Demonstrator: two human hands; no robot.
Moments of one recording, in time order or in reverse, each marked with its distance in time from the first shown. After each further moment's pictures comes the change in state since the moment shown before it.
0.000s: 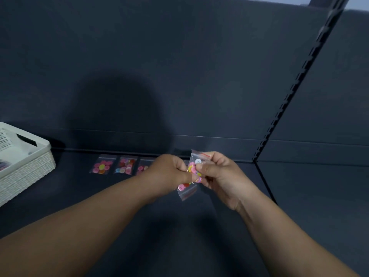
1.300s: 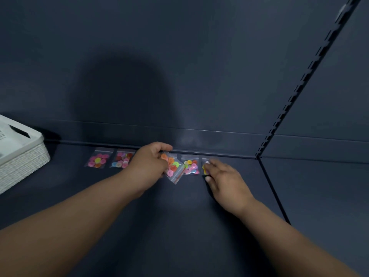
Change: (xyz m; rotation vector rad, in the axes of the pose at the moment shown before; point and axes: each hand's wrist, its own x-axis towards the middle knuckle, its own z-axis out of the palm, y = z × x) left_hand 0.018 -0.024 -0.011 -0.162 0.189 -0.015; right_hand 0.031 0.055 -0.063 -1.596 0.051 -0.364
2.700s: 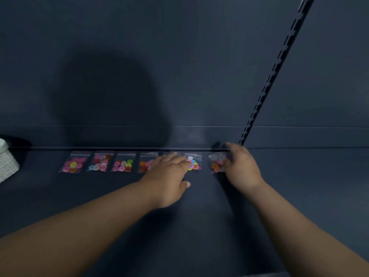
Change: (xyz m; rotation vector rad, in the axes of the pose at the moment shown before) left_hand -0.001 -0.001 0.063 1.064 -0.310 0.490; right_hand -0.009 0.041 -0.045 0.324 0.183 0.475
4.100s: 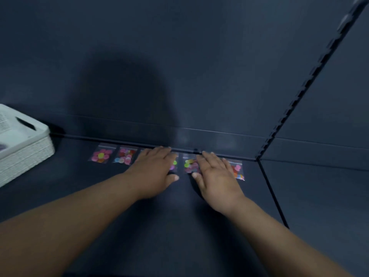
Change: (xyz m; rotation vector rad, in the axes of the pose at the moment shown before) left_hand -0.032 -0.061 -0.014 0.101 0.011 -0.166; right_hand -0.035 -0.068 0.046 -0.395 -0.233 -0.439
